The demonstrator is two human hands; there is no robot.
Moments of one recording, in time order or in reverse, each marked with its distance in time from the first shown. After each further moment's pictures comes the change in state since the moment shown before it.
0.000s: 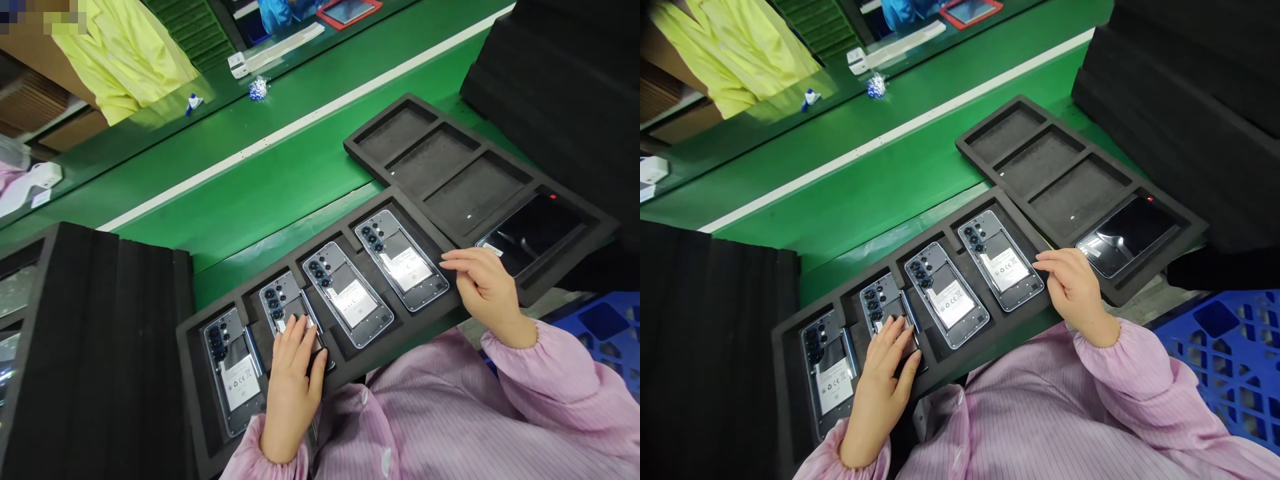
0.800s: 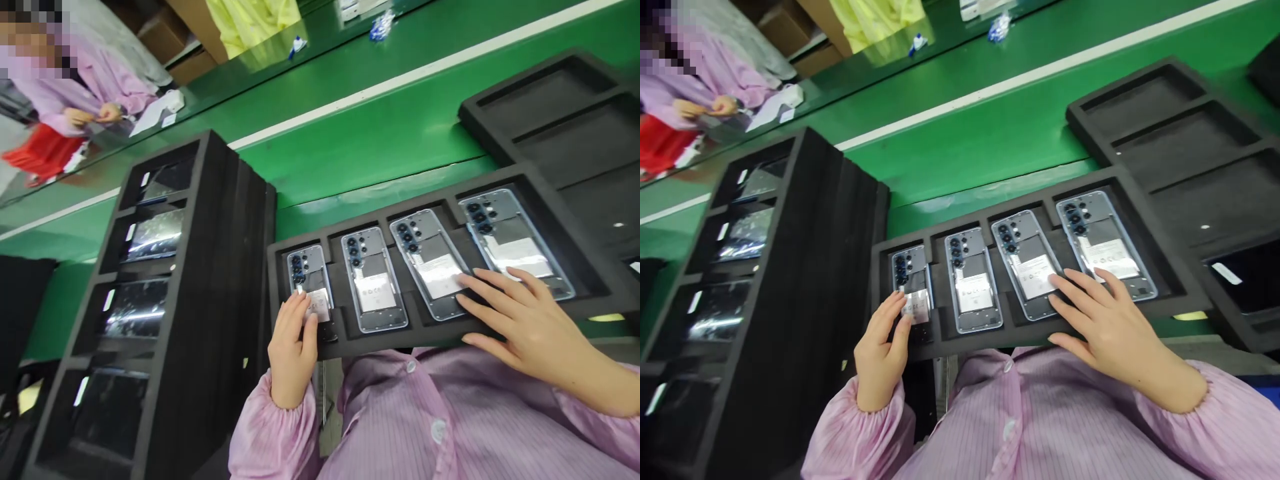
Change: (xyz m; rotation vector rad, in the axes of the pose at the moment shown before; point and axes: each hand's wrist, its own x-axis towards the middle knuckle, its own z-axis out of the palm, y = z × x) left_hand -0.053 -0.039 -0.053 -0.029 0.290 -0.409; right_hand 0.008 -0.069 0.021 -0.029 -0.440 -0.641
